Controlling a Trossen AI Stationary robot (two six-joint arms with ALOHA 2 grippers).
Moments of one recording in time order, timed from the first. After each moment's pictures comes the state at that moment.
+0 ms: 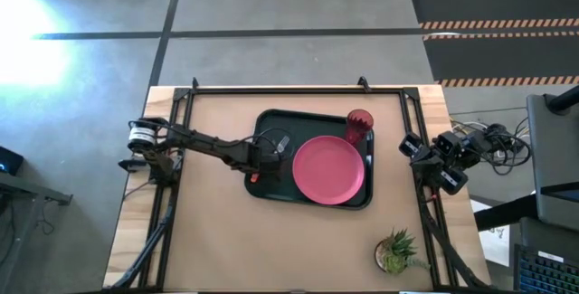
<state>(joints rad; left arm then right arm) -0.01 1.77 1.07 -0.67 -0.37 -0.91 0.44 0.02 0.20 0.35 0.08 0.34</state>
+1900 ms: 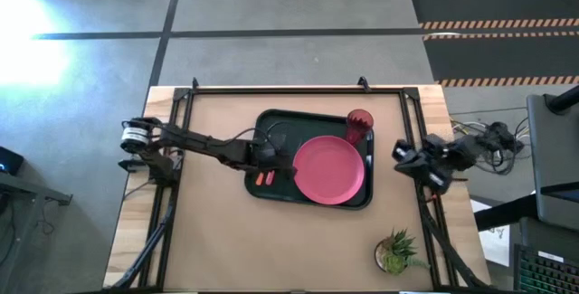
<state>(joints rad) -0.03 1.71 1.10 -0.36 -0.36 -0.81 0.44 0.09 0.20 0.23 0.16 0.53</state>
